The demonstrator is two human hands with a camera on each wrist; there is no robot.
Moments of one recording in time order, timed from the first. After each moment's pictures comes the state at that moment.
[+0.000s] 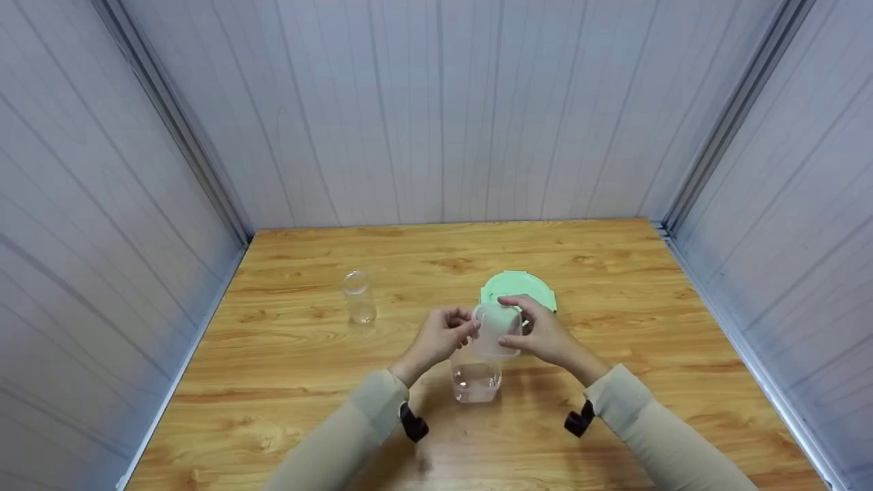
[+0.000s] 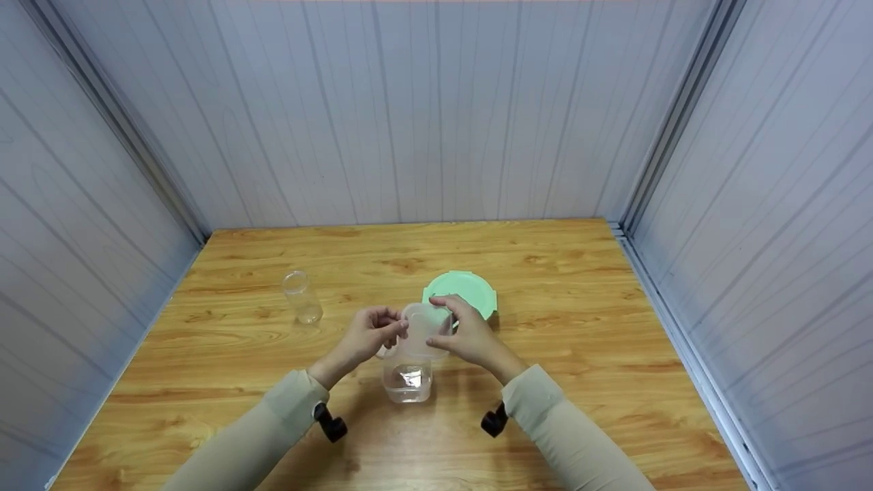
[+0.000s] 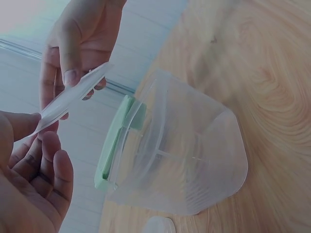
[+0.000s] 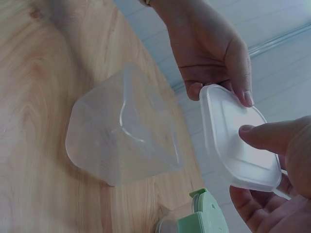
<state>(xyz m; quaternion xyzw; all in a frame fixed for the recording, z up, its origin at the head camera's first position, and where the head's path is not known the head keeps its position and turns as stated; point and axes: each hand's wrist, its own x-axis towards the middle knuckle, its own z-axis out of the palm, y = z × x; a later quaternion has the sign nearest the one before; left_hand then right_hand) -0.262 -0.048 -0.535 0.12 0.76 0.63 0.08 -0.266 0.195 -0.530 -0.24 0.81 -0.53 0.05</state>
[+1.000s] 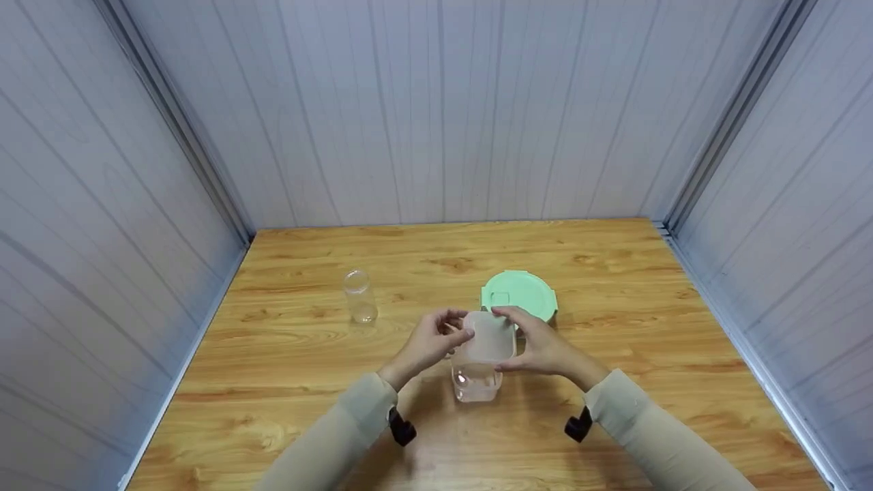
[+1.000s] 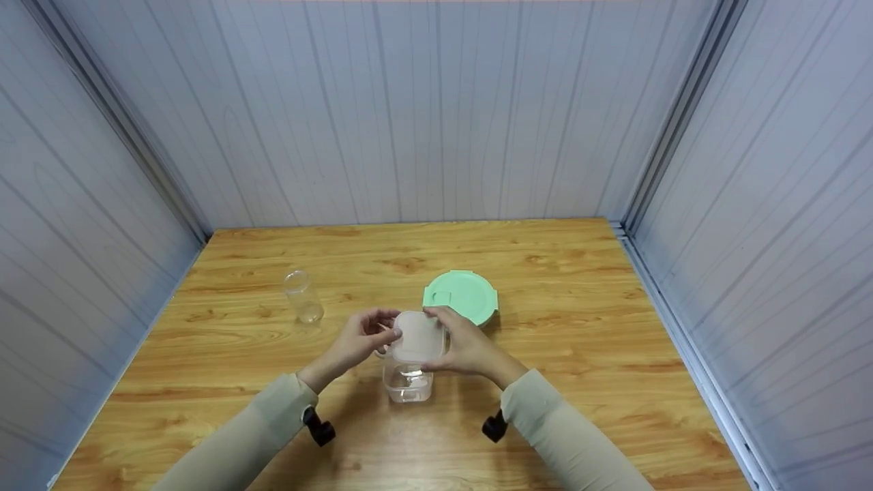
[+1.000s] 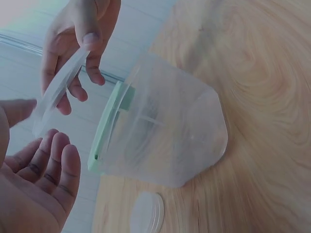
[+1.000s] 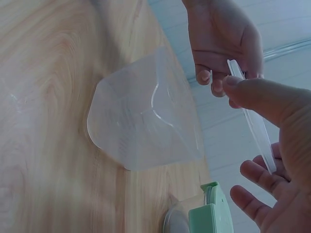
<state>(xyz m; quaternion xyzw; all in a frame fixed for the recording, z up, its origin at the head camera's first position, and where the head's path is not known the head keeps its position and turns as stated) -0.256 -0.068 -0.542 0.12 0.76 0.63 0.09 -0.258 0.193 -0.536 -0.32 0.86 -0.40 0.04</state>
